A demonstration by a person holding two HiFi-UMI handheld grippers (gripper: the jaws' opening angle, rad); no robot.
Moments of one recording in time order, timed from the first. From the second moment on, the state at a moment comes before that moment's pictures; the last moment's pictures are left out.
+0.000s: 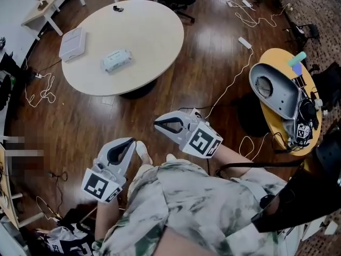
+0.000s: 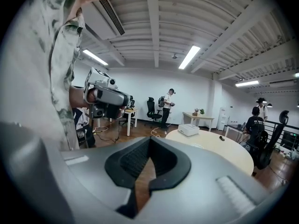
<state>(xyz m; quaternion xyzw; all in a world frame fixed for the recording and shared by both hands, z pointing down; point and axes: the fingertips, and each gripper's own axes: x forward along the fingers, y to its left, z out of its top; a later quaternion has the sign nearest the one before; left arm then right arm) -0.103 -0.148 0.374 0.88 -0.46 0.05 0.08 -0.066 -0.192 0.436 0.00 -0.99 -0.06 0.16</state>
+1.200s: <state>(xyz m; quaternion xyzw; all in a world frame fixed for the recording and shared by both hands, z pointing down) -0.122 0.062 0.361 0.89 -0.45 0.03 0.07 -0.091 0.006 0.398 0.01 -0.98 -0.10 0.15</state>
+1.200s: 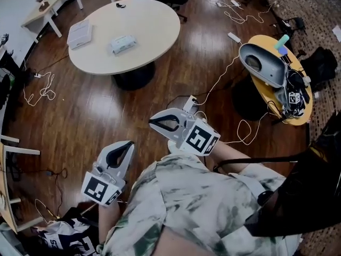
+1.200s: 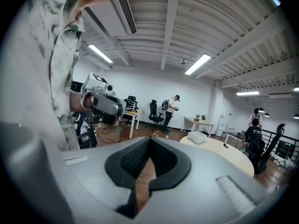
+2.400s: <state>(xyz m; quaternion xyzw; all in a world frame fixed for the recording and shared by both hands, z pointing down) 0.014 0.145 0.350 0.90 -0.42 0.04 0.06 0.039 0.112 0.389 0.00 -0.99 -0.10 0.13</state>
